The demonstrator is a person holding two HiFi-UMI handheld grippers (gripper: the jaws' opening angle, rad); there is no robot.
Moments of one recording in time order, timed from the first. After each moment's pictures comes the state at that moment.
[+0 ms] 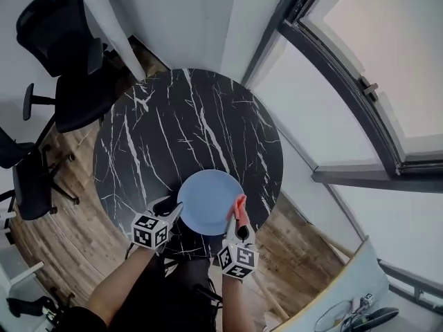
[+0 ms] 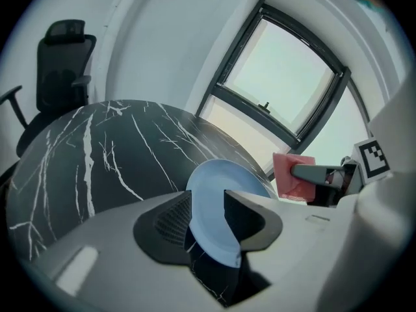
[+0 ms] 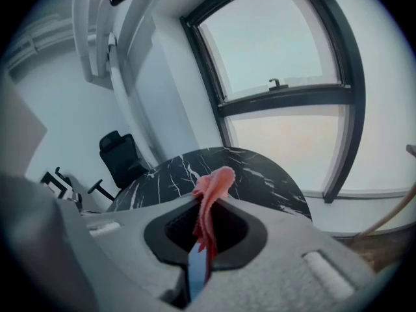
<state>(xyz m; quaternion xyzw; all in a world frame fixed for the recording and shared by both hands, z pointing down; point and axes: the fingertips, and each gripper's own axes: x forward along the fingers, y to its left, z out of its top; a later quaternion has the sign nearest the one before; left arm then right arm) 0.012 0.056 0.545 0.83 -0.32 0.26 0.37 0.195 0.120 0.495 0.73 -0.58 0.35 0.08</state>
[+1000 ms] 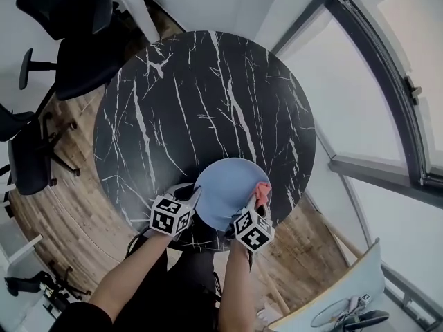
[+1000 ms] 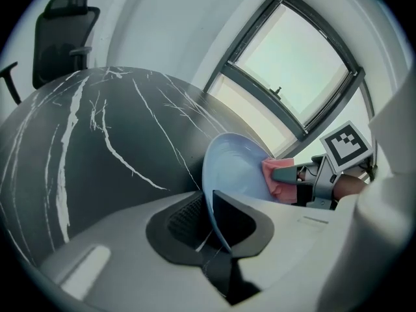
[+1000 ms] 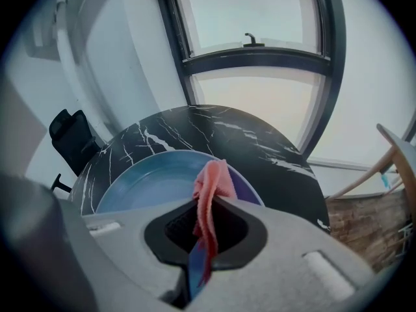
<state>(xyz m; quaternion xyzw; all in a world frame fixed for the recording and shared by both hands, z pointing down) 0.020 0.066 0.621 0.80 -0.30 0.30 0.43 0.207 0.112 0.614 0.76 -0.43 0.47 0.16</state>
